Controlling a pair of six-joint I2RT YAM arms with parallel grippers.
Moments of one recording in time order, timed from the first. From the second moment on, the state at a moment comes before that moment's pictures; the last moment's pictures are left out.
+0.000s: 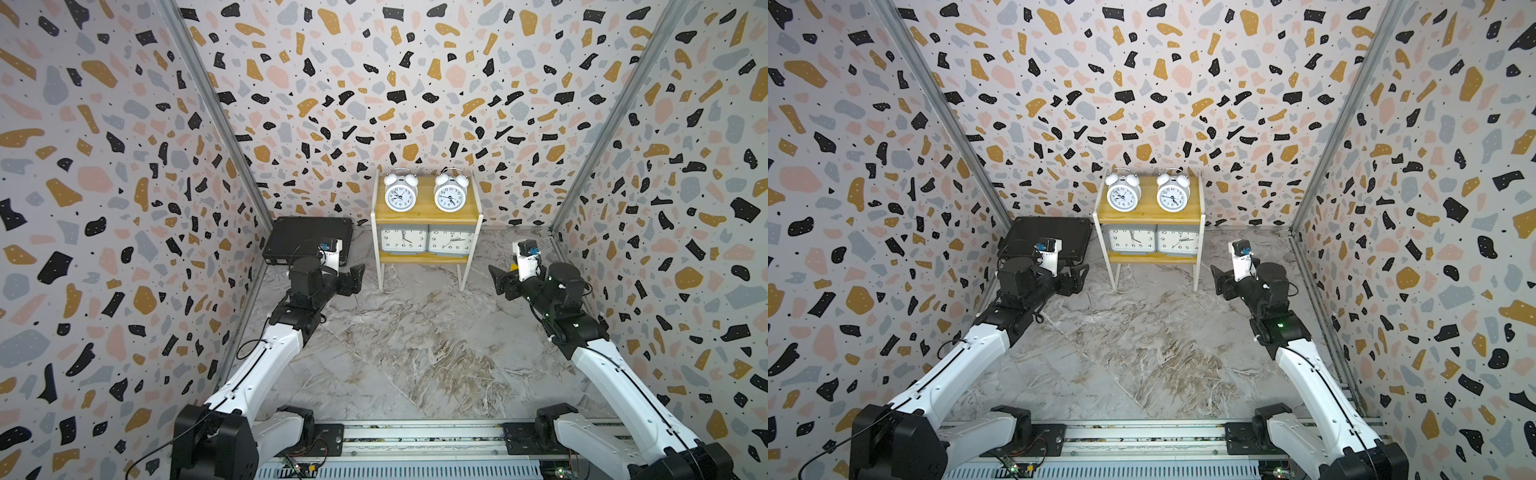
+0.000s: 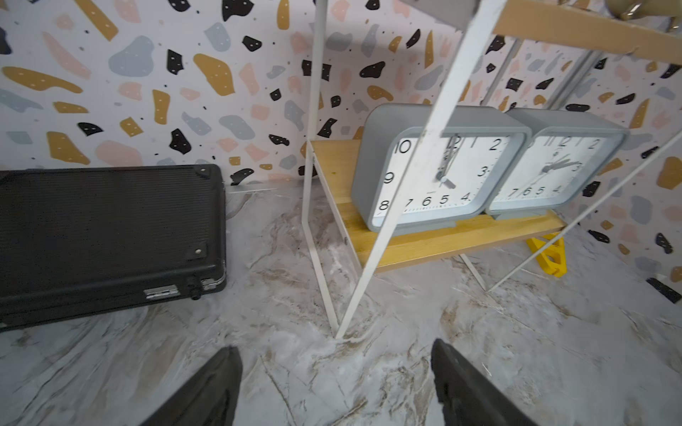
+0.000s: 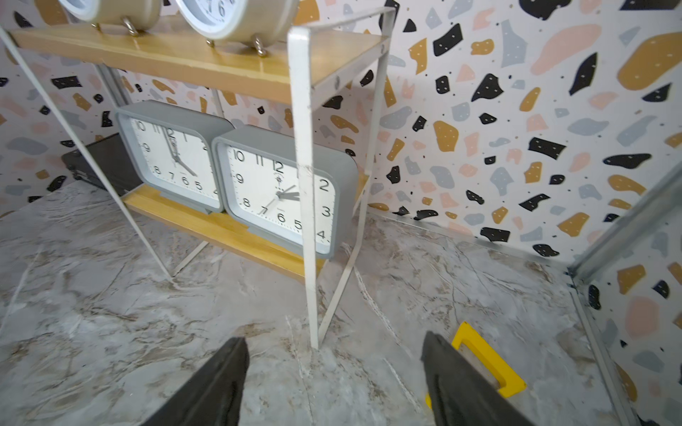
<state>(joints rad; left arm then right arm) -0.19 1.14 0.78 0.02 0.20 -0.11 0.23 0.96 0.76 -0.05 -0.12 -0.08</state>
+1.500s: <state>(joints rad) -0.10 1.18 0.41 0.38 -0.20 0.02 0.17 1.31 0.28 0.71 0.34 -0.19</state>
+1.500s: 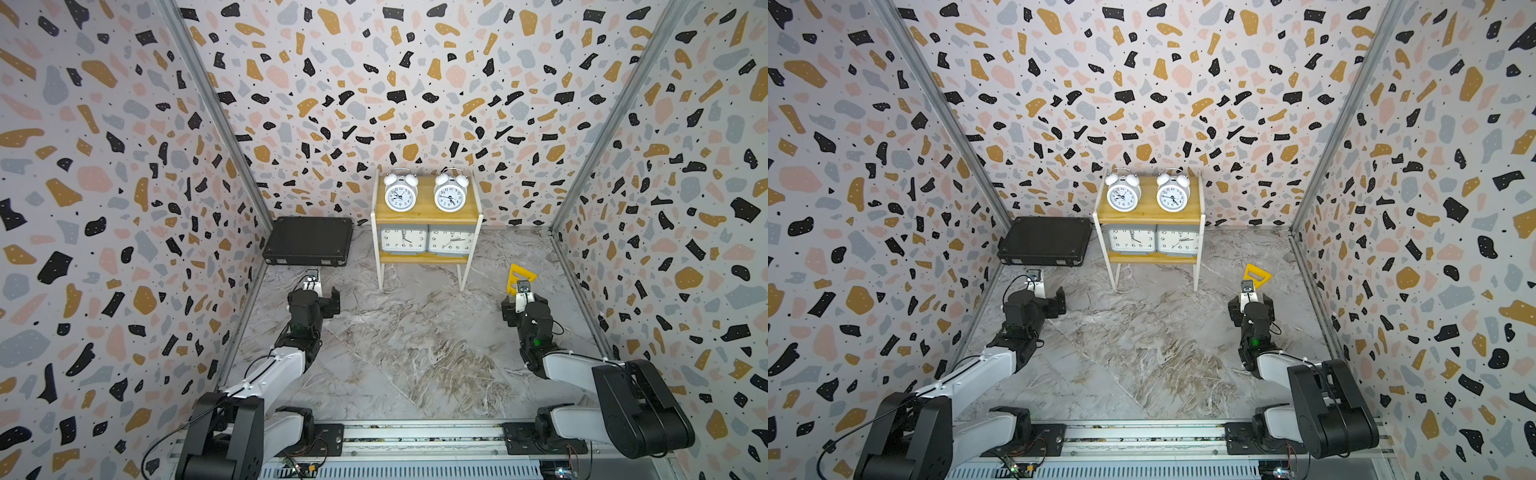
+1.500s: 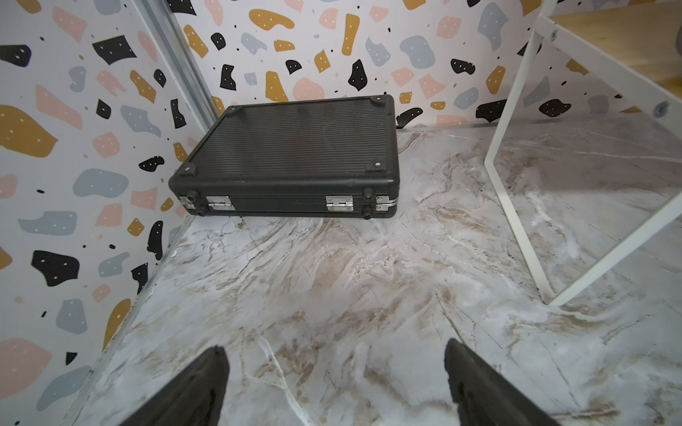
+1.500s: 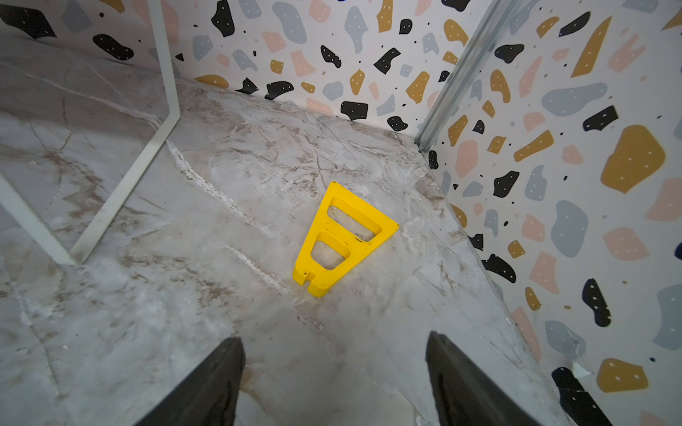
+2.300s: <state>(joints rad) -0.01 1.43 0.33 0.68 -0.02 0.03 0.06 1.52 0.33 0.81 0.16 -0.11</state>
